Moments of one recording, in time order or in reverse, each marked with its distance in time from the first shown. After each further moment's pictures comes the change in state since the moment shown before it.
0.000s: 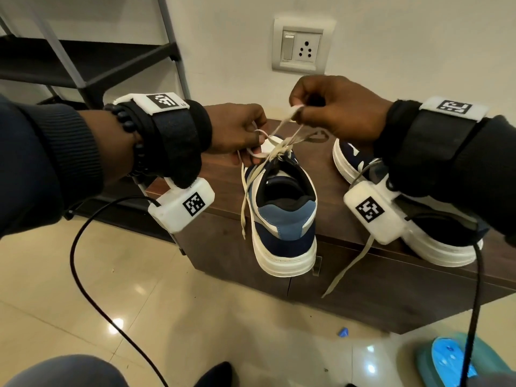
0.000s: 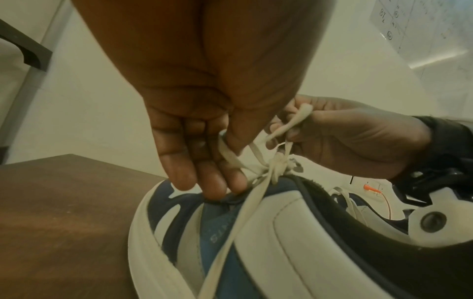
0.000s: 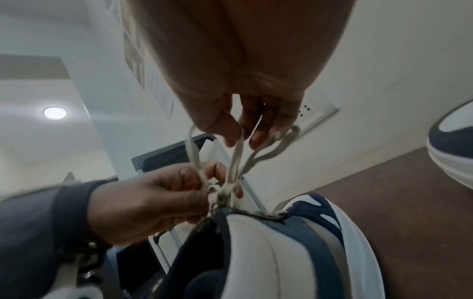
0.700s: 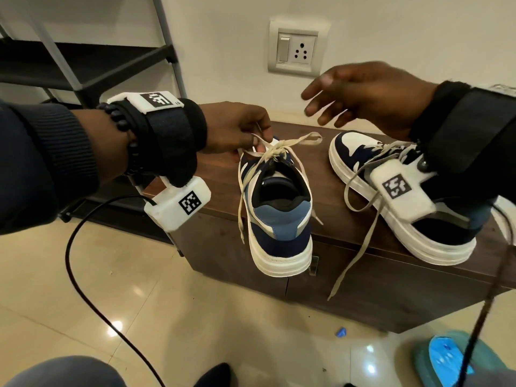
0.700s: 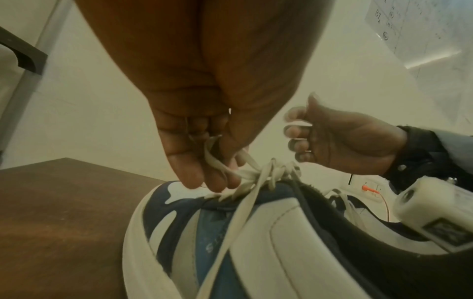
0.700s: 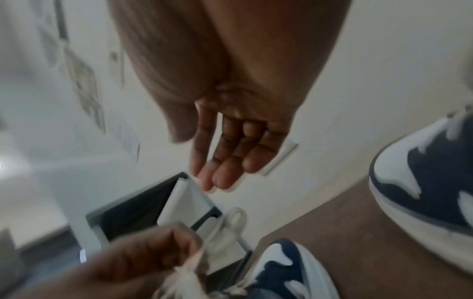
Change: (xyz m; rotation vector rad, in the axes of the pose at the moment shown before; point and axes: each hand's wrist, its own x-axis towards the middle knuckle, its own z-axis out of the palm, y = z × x) left_hand 0.000 0.001 -0.004 0.094 -0.024 0.084; right_hand -0.012 0.015 -0.044 0.197 -0.145 0.078
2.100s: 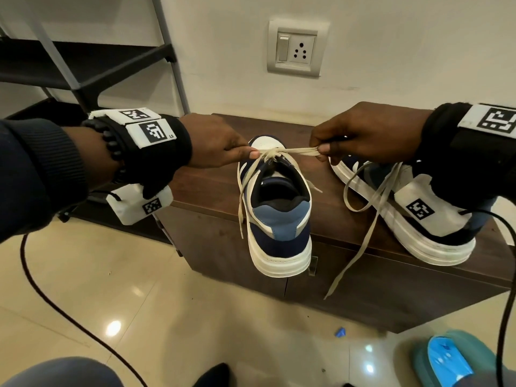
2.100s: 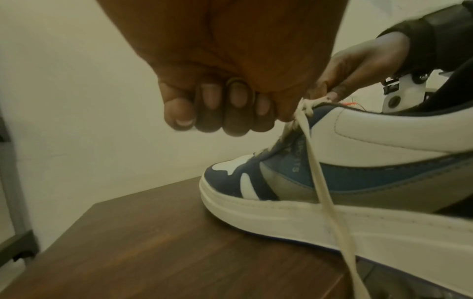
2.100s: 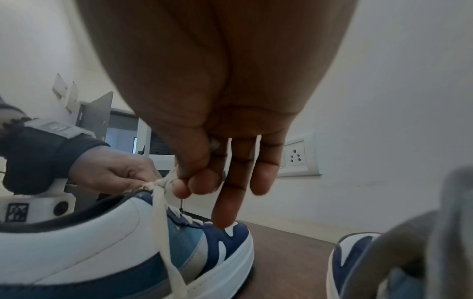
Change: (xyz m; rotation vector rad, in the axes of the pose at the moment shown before) left_hand -0.011 -0.018 0.003 0.747 -0.004 0.079; right_hand -0.016 0.001 0.015 -0.818 -0.247 -0.048
